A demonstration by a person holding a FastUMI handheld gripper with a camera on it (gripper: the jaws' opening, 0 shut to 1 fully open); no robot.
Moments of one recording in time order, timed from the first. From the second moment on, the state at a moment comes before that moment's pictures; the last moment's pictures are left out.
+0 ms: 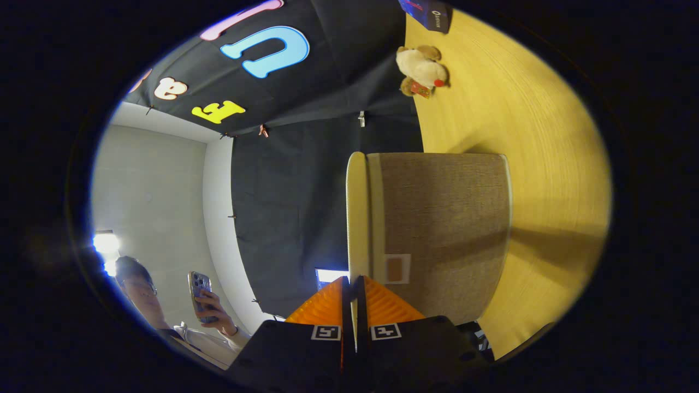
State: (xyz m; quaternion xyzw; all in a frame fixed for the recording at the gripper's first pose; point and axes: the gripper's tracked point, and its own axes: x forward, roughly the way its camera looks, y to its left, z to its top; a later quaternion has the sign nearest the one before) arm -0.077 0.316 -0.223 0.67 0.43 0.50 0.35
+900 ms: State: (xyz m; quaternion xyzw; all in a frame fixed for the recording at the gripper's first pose) arm -0.047 0.377 -0.060 0.63 0.36 0.52 0.45
